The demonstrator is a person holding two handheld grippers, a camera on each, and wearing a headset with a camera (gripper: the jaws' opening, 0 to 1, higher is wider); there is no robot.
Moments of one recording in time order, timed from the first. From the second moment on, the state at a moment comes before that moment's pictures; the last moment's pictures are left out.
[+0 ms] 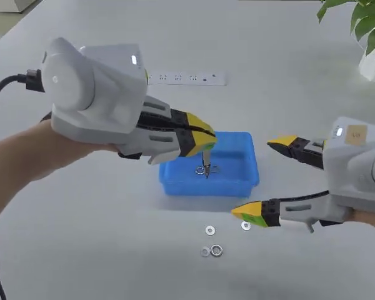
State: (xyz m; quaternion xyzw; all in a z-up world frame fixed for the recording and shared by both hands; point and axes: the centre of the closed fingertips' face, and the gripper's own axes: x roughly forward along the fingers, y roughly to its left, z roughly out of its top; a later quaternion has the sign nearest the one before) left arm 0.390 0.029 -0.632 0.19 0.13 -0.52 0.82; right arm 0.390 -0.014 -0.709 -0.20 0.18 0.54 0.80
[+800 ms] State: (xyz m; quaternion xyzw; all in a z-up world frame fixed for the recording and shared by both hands) left arm 0.317 0.008 -0.657 0.19 0.14 -0.52 0.82; right arm 0.321 -0.049 -0.717 -0.19 0.22 0.51 0.81
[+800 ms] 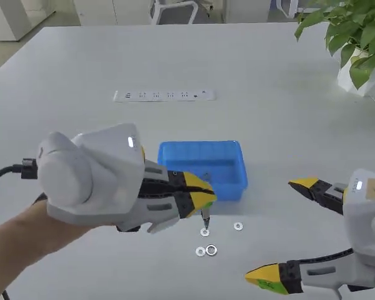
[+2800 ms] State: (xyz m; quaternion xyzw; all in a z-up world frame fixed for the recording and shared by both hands) left arm 0.302 -0.007 -0.699 0.17 0.16 -0.54 0.81; right arm 0.302 -0.015 -0.756 -0.18 0.27 0.59 0.74
